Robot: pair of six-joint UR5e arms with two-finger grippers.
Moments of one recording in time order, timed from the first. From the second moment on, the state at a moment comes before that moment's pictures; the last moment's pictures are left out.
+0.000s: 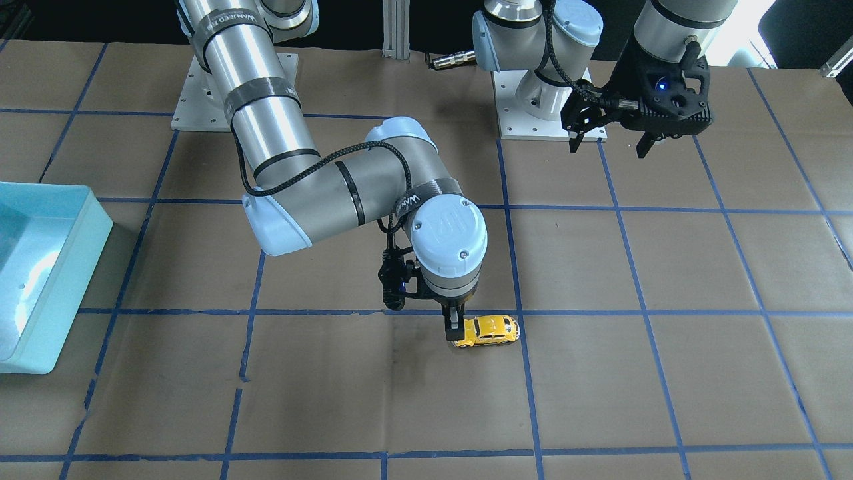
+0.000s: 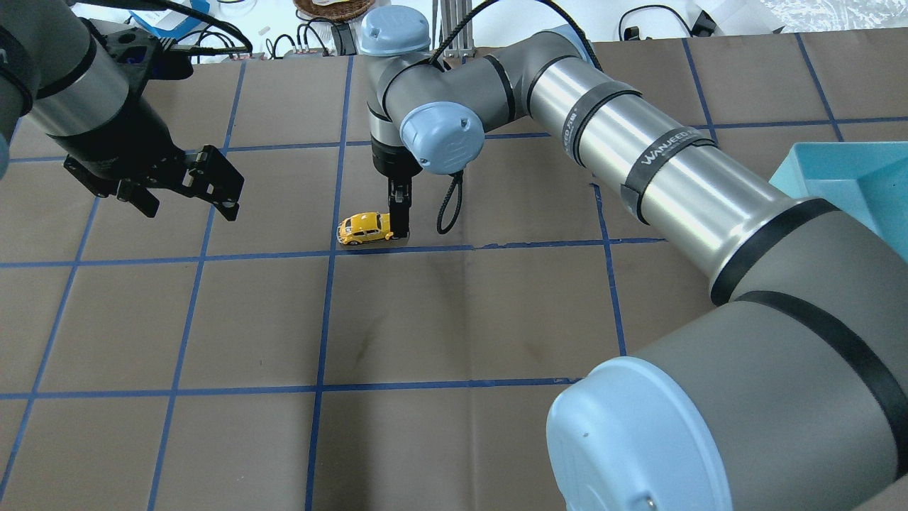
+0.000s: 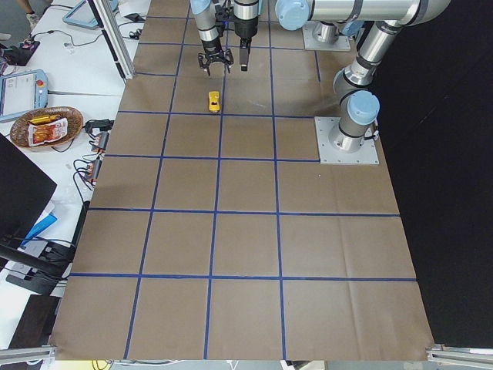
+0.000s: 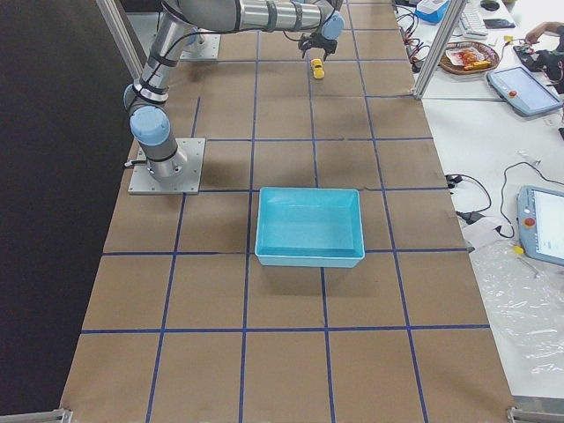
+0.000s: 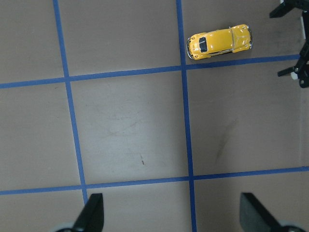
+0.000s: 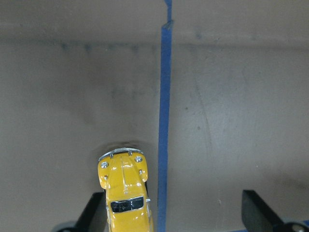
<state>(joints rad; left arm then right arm) -1.47 -1.46 -1.67 -1.60 1.59 0.19 2.02 -0.86 1.18 -1.79 -1.38 1.99</state>
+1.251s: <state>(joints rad) -1.47 -1.46 -1.67 -1.60 1.59 0.19 2.04 -0.77 1.17 -1.88 -1.37 2.01</state>
